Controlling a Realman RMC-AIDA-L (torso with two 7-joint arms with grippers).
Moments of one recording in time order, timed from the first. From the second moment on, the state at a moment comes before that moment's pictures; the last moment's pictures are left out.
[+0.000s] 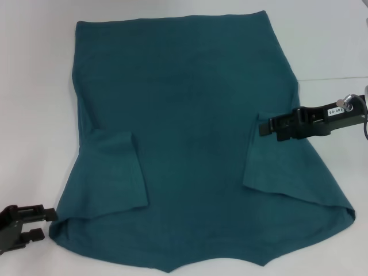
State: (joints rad) left arm -0.44 -2.08 0.41 0.82 2.43 1.52 -2.60; right arm 0.76 1.90 -0.75 -0.70 -2.29 -1.45 2.51
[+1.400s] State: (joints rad) left arm -0.48 -2.08 0.47 0.75 2.43 1.43 -2.60; right arm 0.76 1.90 -0.73 -0.70 -2.29 -1.45 2.50
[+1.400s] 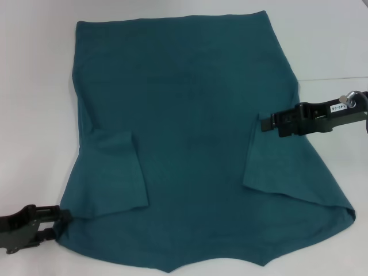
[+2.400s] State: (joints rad) left arm -0.49 -2.07 0.42 0.75 2.41 1.53 -2.58; right arm 0.75 1.90 -0.72 -0.70 -2.29 -1.45 2.49
